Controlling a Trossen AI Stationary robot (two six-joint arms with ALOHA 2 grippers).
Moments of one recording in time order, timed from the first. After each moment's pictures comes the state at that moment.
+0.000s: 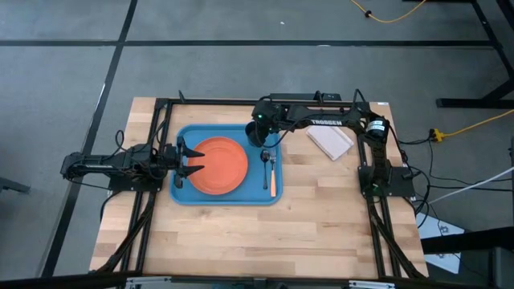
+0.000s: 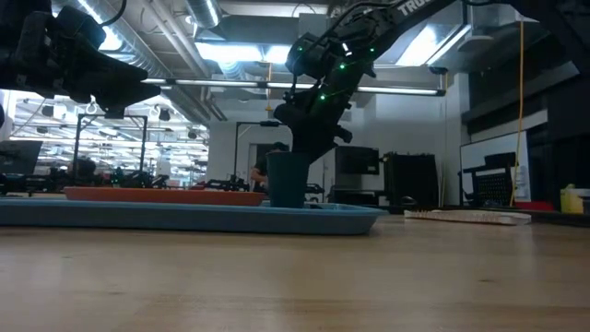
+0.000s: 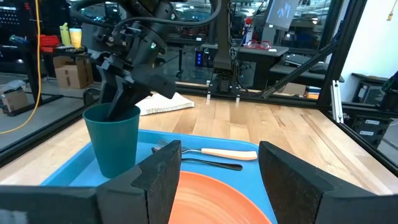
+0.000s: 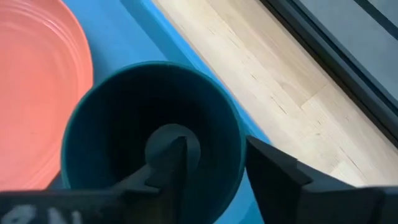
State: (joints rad) left arm 0.02 0.01 0.01 0.02 -0.09 -0.10; right arm -0.32 2.01 1.55 -0.52 0.19 0.25
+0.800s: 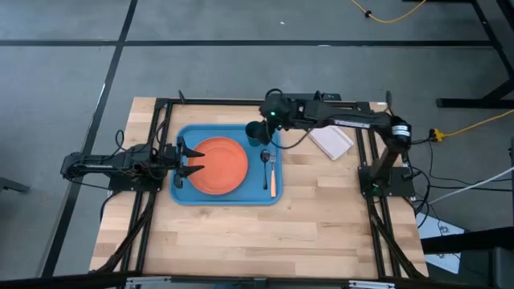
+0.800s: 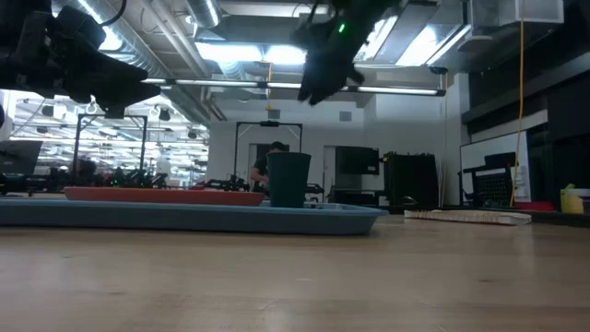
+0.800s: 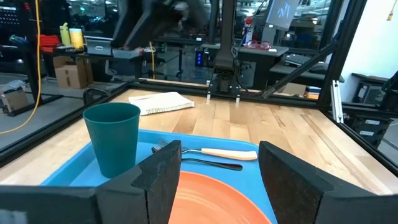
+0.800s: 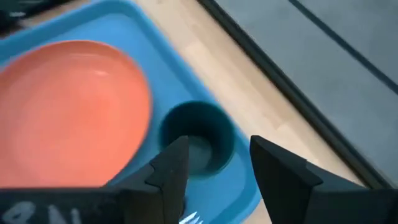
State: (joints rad) left arm 0.02 0.01 0.01 0.02 -0.09 -0.10; right arm -0.24 1.80 1.61 -0.68 0.28 0.26
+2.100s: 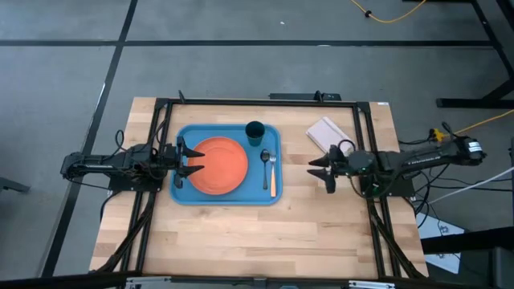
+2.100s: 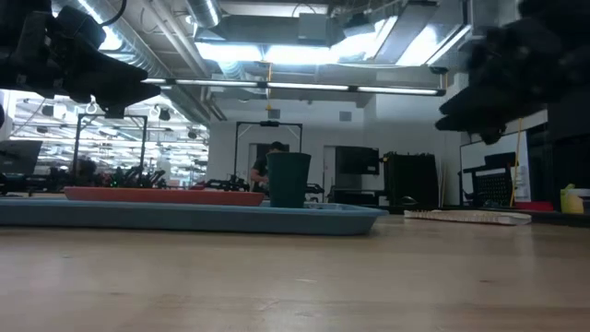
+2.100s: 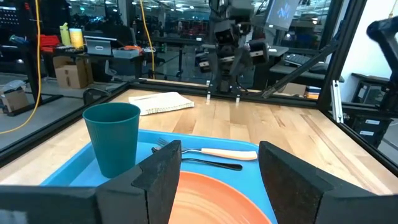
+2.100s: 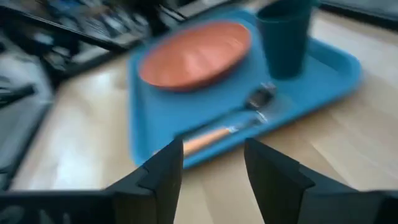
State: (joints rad) left arm 0.02 0.01 0.01 0.02 -0.09 -0.10; right arm 0.11 0.70 0.24 0.06 0.23 0.45
